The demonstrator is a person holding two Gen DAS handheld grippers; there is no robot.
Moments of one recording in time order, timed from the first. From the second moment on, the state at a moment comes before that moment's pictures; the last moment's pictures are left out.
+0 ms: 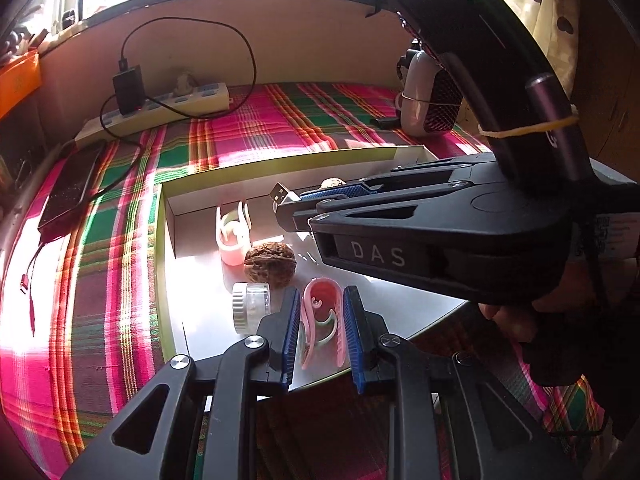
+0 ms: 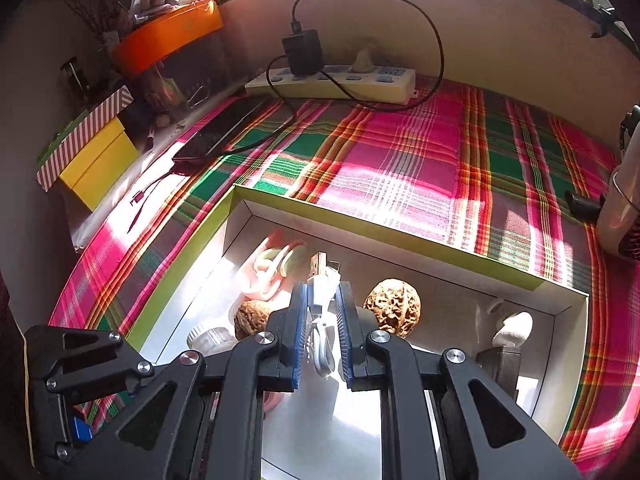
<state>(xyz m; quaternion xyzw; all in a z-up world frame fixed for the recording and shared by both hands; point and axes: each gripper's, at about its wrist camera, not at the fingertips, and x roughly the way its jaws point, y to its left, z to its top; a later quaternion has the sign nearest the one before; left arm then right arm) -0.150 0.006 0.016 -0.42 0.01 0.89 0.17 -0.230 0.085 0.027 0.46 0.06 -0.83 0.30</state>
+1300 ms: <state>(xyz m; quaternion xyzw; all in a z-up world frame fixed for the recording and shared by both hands) -0.140 0.004 0.022 -0.42 0.00 0.89 0.17 -0.219 0.091 0.035 0.45 0.04 -0.85 0.28</state>
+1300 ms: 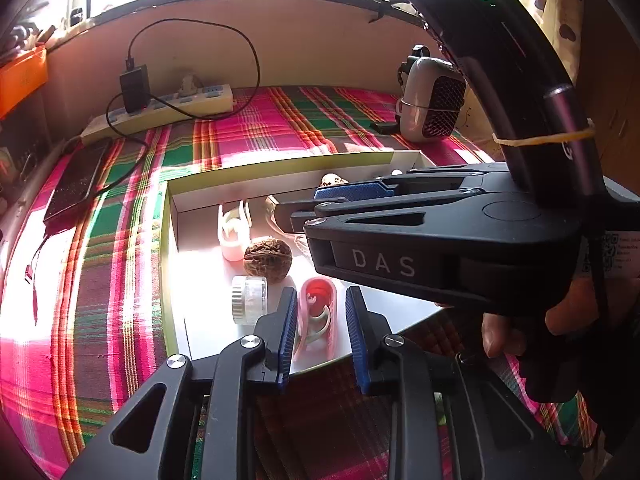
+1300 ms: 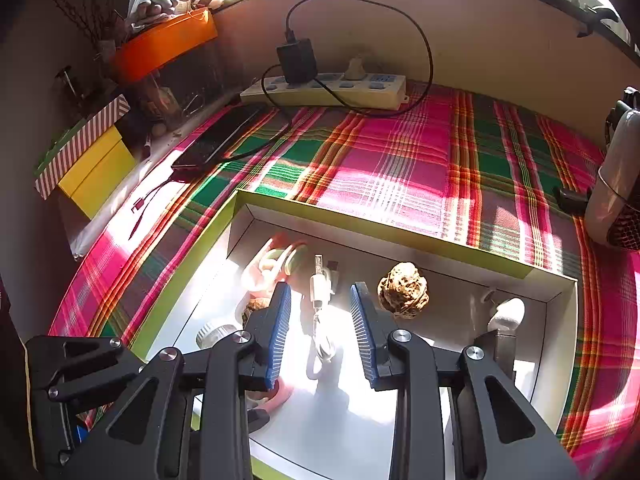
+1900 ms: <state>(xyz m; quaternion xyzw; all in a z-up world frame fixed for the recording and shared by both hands) -0.104 -0.001 0.041 -0.40 0.00 0.90 0.16 -0.173 0.133 0.068 0.41 0.00 -0.88 0.25</state>
